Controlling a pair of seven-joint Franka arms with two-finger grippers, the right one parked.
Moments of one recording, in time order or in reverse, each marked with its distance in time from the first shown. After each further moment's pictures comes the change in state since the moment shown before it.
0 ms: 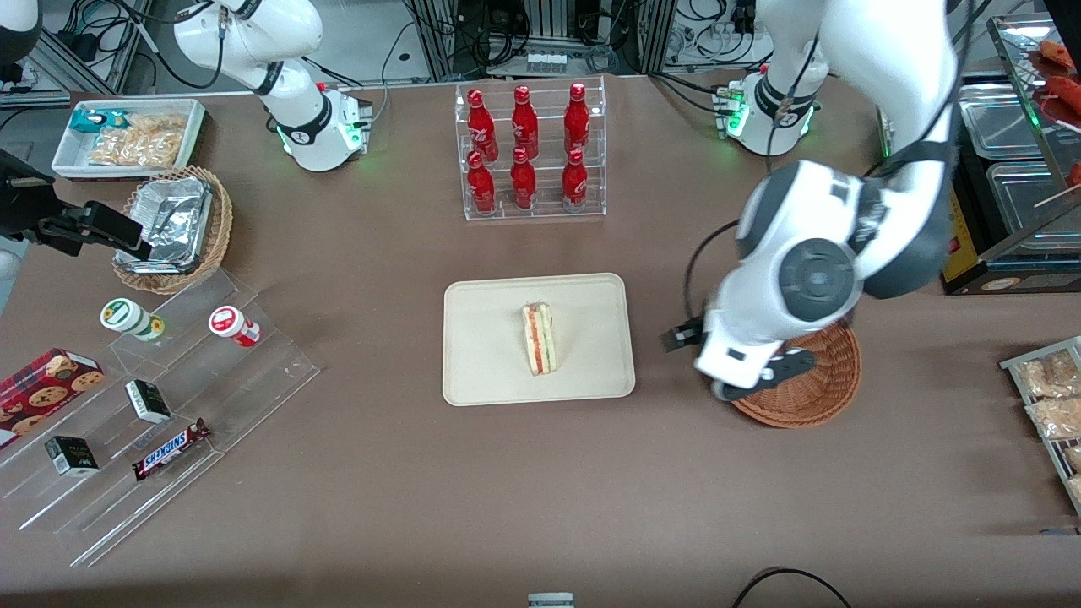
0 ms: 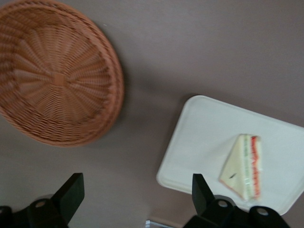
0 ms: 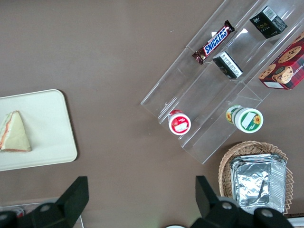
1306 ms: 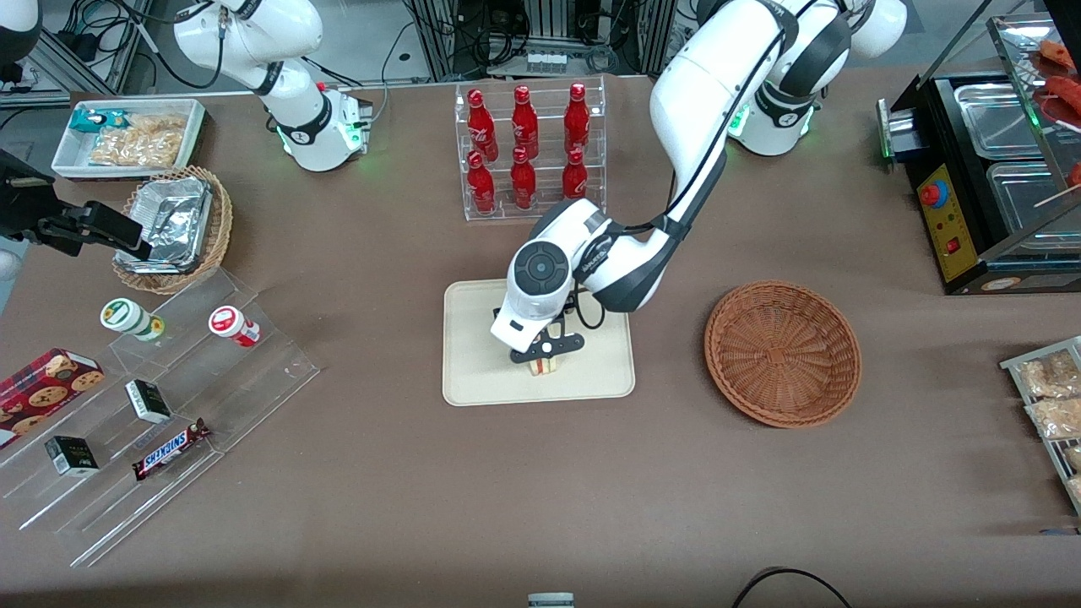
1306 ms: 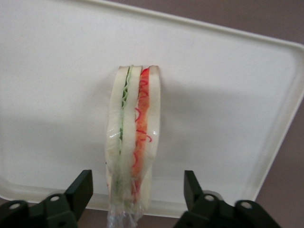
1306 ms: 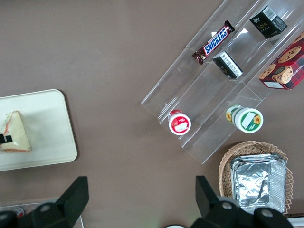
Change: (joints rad) arm -0.341 0.364 -0.104 0.083 -0.007 0.437 -0.278
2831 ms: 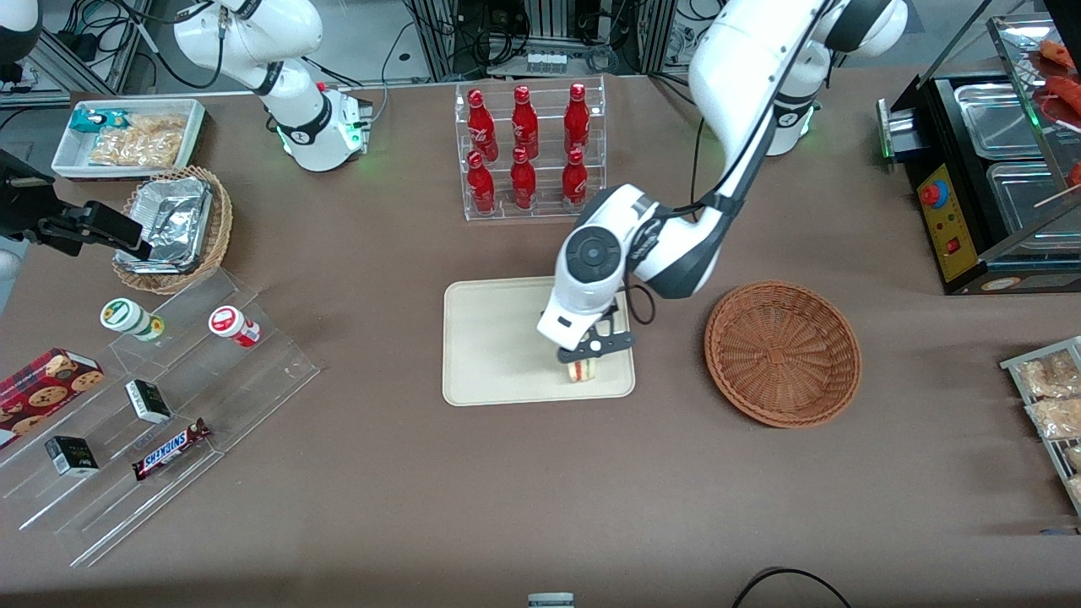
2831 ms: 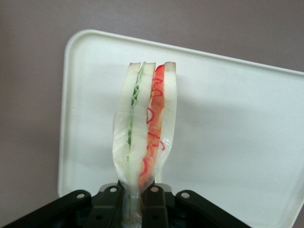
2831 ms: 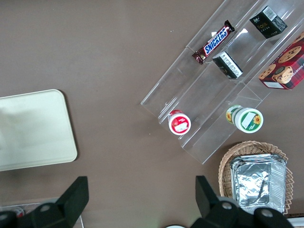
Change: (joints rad) arm 0.020 -0.144 0.059 -0.218 0.031 0.049 0.031
